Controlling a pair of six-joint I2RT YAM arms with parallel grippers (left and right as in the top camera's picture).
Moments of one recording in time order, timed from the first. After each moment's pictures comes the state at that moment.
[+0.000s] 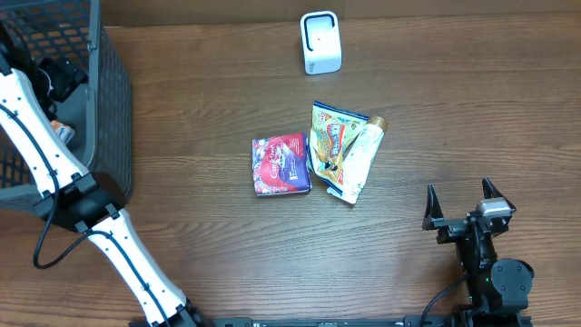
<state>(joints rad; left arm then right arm) 0.56 2.64 3.11 -1.69 0.16 -0.32 0.01 0.01 0.02 -0.03 -0.09 -0.01</state>
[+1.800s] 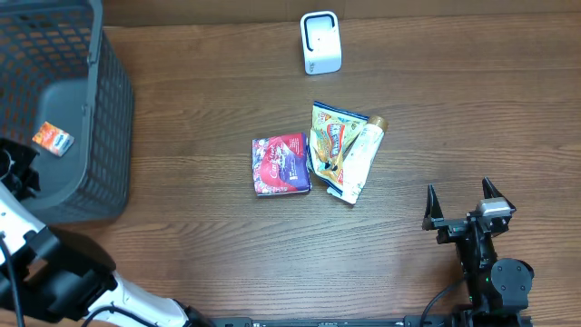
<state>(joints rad) 0.79 1.91 2.06 -1.68 -0.09 -0.47 0.01 0.01 0.02 -0.03 -0.09 -0.01</state>
